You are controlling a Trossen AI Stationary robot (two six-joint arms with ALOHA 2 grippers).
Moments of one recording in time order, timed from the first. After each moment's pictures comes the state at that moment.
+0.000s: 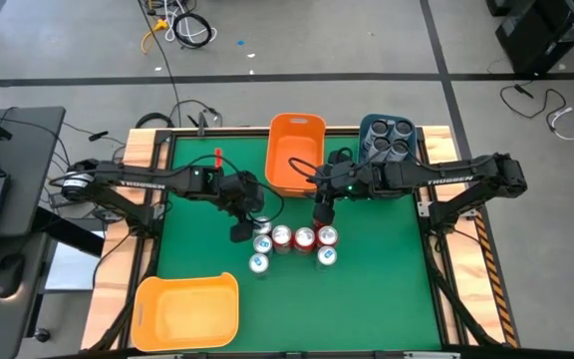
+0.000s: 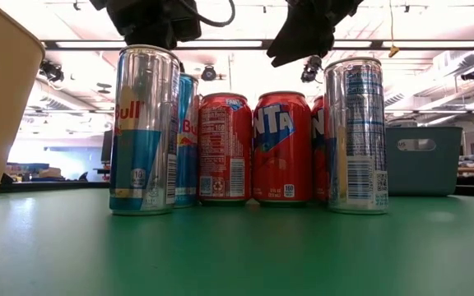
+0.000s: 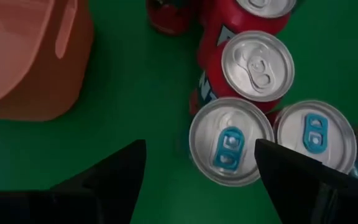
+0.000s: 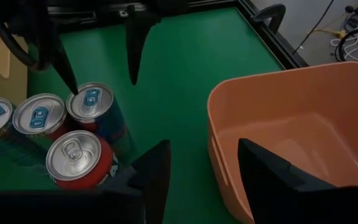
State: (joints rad) left arm 0.04 1.40 1.09 -0.65 0.09 -0.06; right arm -0.01 1.40 1.16 -0.42 0.25 0.18
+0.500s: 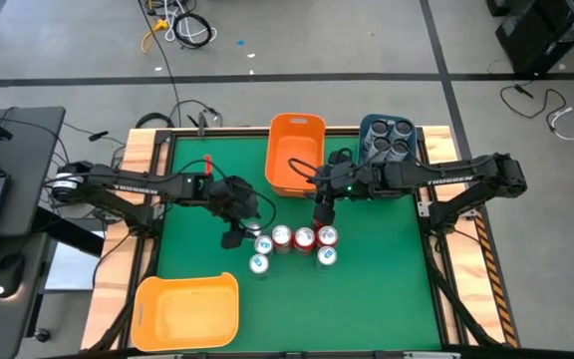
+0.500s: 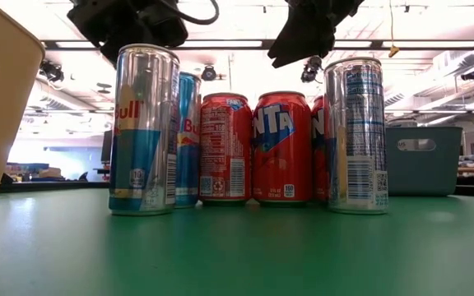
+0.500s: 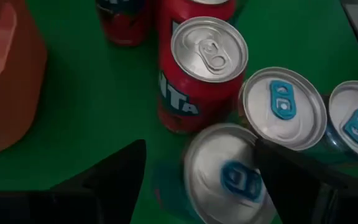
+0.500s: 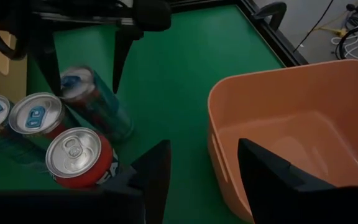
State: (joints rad) left arm 0.03 1.31 0.88 -0.41 0.21 0.03; right arm 0.00 1.41 1.16 -0.43 0.25 0.18
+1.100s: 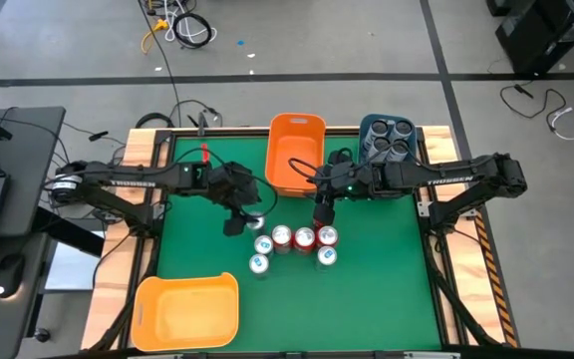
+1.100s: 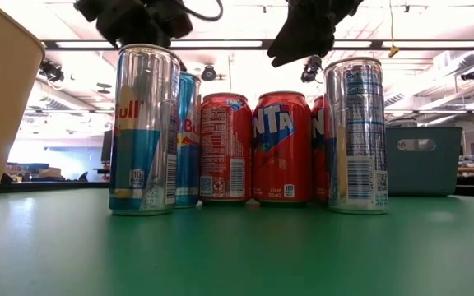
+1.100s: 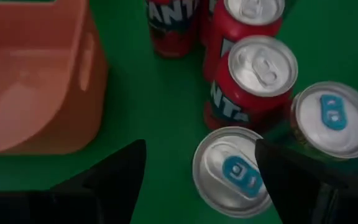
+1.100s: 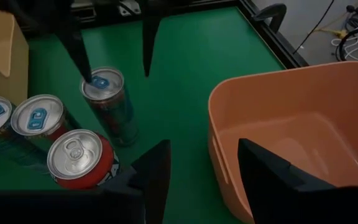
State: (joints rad) left arm 0.10 1.30 0.98 -0.51 0.13 0.13; right arm 0.00 1.41 1.16 -0.42 0.25 0.18
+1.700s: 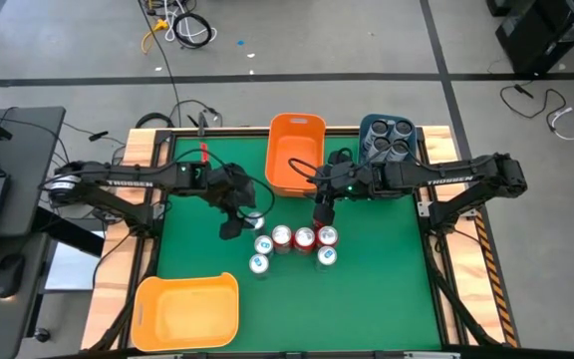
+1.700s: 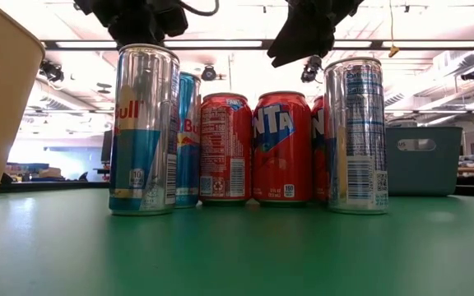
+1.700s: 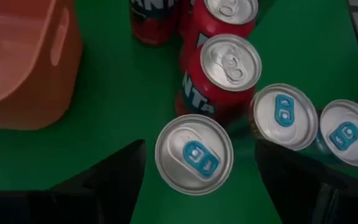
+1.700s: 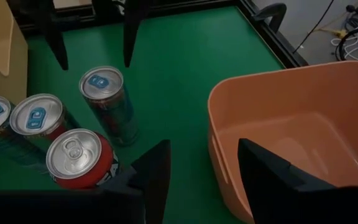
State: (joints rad) left arm 0.09 1.29 1.01 -0.60 0.20 -0.01; right arm 0.00 1.41 1.16 -0.42 0.25 0.18
